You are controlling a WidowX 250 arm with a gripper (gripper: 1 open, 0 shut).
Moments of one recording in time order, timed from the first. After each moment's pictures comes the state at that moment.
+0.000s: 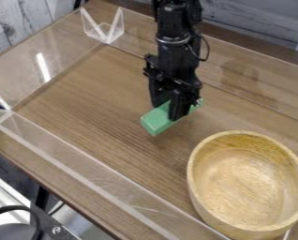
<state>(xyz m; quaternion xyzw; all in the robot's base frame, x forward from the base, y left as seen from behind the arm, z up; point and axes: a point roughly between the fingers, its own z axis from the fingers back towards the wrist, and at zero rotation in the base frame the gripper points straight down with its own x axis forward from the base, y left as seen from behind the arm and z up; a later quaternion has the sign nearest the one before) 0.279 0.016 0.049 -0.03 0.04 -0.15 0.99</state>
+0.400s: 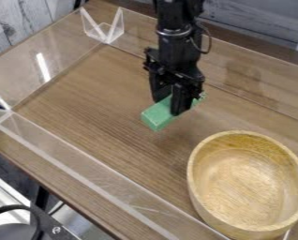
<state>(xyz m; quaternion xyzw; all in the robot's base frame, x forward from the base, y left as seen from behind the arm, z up) 0.280 0.005 0.068 -0.03 0.02 -0.15 0.99</state>
